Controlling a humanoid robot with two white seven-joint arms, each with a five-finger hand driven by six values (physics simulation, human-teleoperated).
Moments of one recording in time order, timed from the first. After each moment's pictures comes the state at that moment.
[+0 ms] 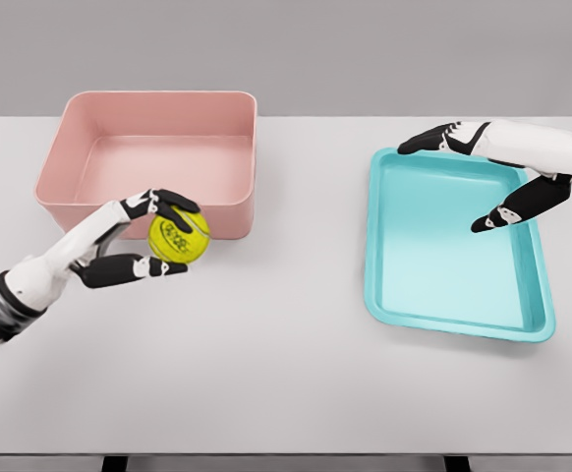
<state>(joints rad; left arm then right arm) -0.19 0.87 -0.58 -1.76 0.37 -0.61 -0.10 -0.68 -1.10 0.64 -1.72 -0.34 -0.45 0.61</state>
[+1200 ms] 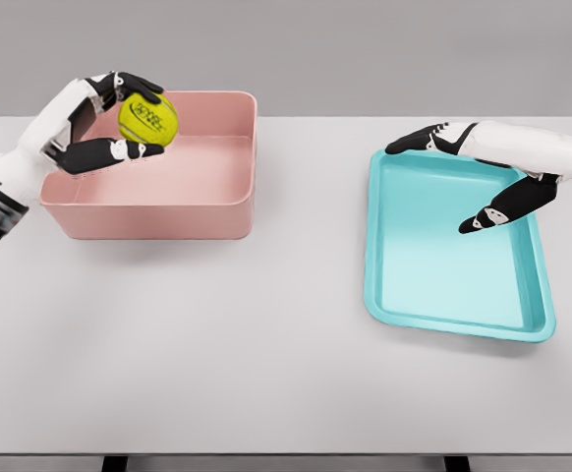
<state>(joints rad) -0.40 0.77 -0.46 -1.69 0.44 -0.21 -0.10 -0.68 -1.07 0.63 -1.74 -0.34 -0.41 0.61</state>
